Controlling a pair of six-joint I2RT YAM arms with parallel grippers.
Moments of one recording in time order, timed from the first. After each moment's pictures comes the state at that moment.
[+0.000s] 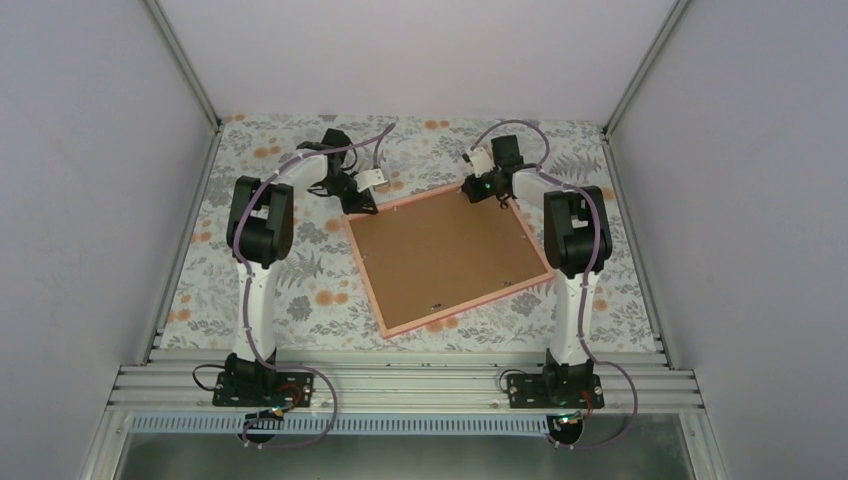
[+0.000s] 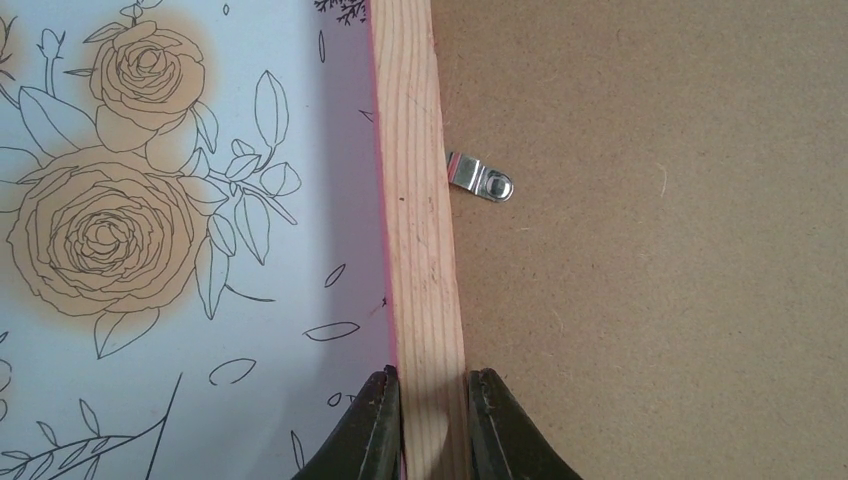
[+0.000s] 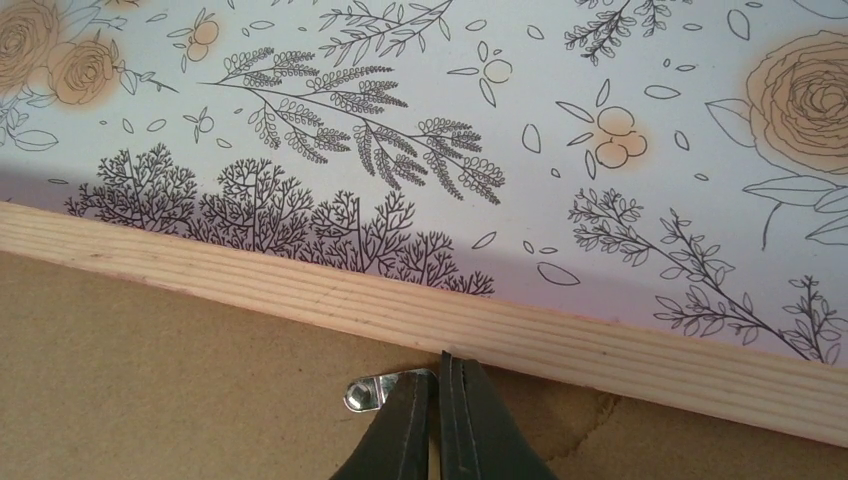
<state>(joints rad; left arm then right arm) -0.24 2.30 1.78 -0.86 0.58 0.92 0.20 2.19 1.51 -0.27 -0.37 -0.20</state>
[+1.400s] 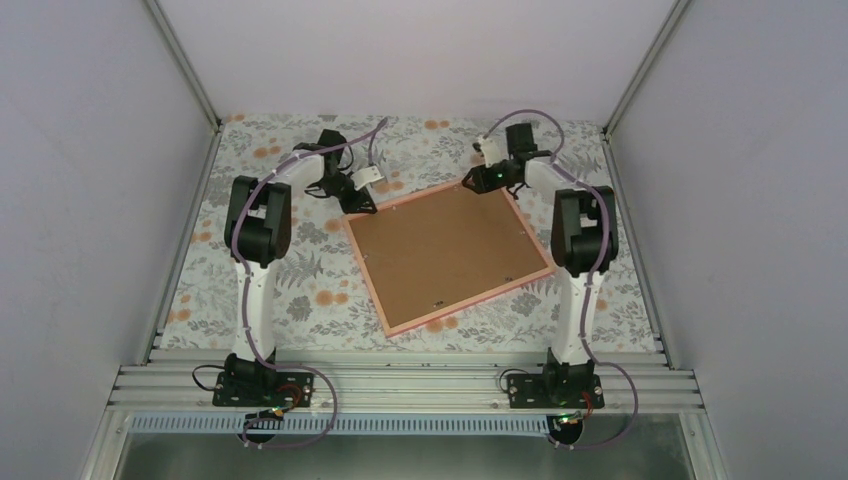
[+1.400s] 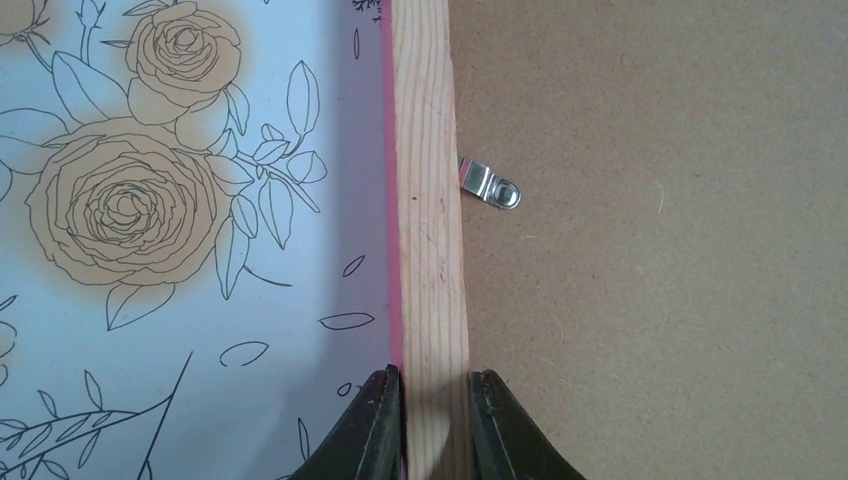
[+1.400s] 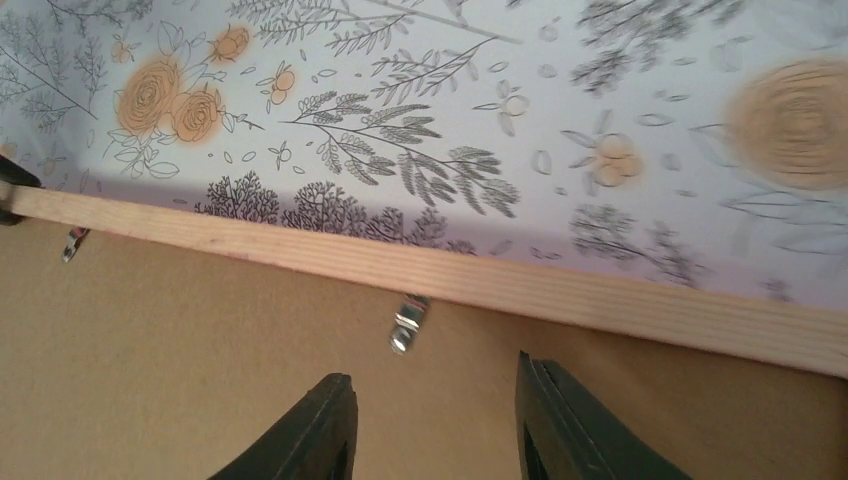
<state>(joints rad) -0.22 2.30 1.77 -0.83 0.62 0.85 0.15 2.22 1.65 -0.45 -0.55 -0.19</state>
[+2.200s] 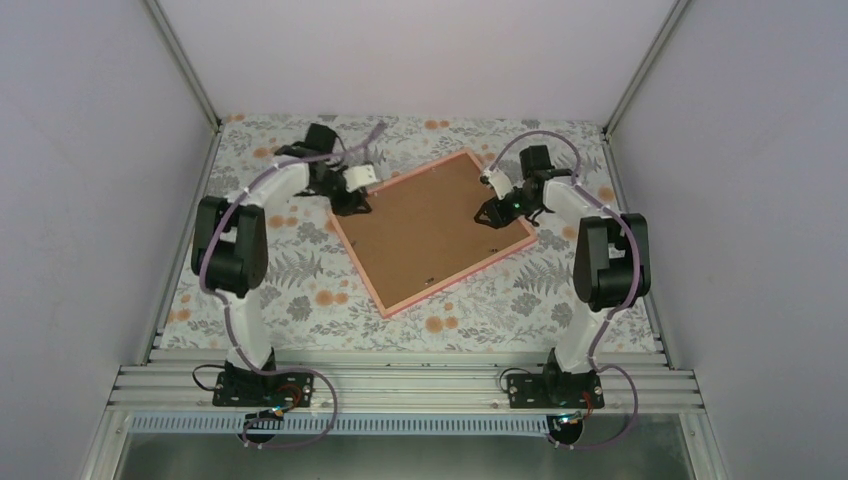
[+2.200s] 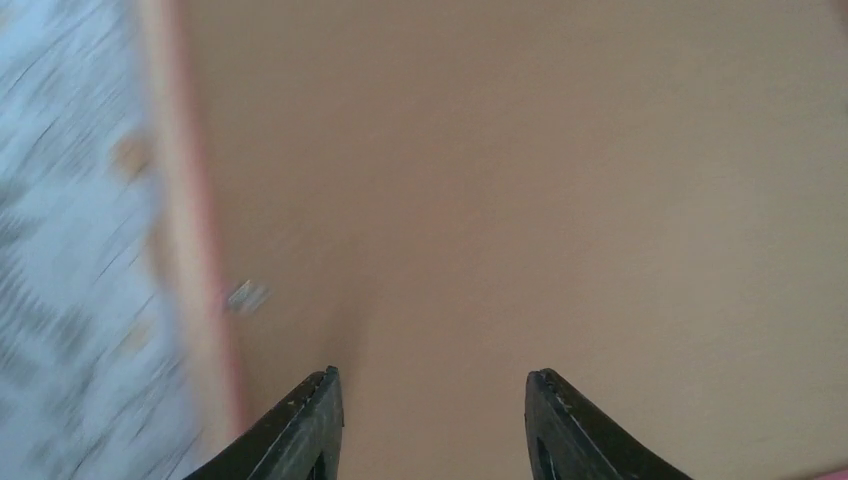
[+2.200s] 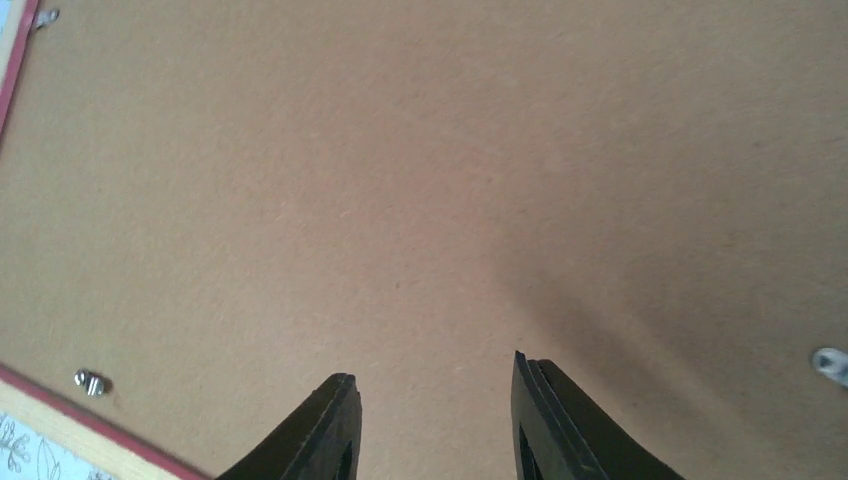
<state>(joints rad) -0.20 2.01 1.56 -0.76 0.55 0.92 0.12 1.86 1.30 -0.65 -0.57 -0.47</state>
